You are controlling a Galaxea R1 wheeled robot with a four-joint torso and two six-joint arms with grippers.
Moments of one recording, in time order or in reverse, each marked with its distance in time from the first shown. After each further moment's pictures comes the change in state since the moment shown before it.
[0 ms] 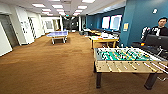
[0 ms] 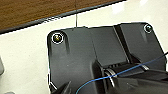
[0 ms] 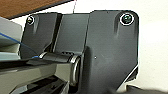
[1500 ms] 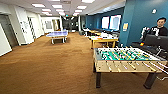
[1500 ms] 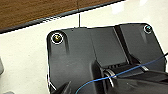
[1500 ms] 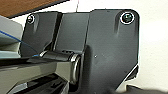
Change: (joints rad) left arm -0.001 0.003 -0.001 0.000 -0.004 -0.006; right arm -0.004 0.000 0.000 0.000 -0.004 -0.002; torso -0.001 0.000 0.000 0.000
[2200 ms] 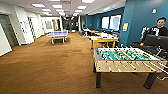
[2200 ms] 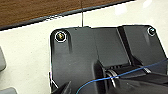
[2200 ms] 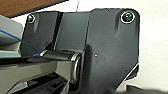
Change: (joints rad) left arm 0.000 -0.009 0.000 -0.001 0.000 -0.042; right arm -0.003 0.001 0.000 0.000 0.000 0.000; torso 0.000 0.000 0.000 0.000
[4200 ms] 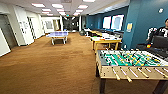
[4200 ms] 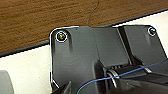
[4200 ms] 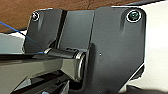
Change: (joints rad) left arm -0.001 -0.005 0.000 0.000 -0.001 0.000; right arm -0.007 0.014 0.001 0.000 0.000 -0.023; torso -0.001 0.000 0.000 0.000
